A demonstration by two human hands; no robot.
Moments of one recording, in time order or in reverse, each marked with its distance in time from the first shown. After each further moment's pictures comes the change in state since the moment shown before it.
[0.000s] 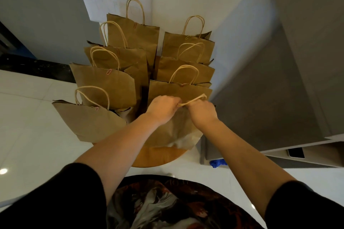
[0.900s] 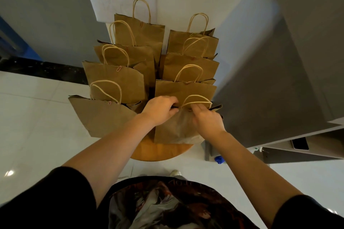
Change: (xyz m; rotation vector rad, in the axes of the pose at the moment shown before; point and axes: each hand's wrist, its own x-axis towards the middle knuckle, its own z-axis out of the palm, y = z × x) left_hand -0.041 -0.015 -0.013 -0.017 -0.039 -0.024; right_hand -0.038 -0.012 0.036 0.123 0.116 -0.031
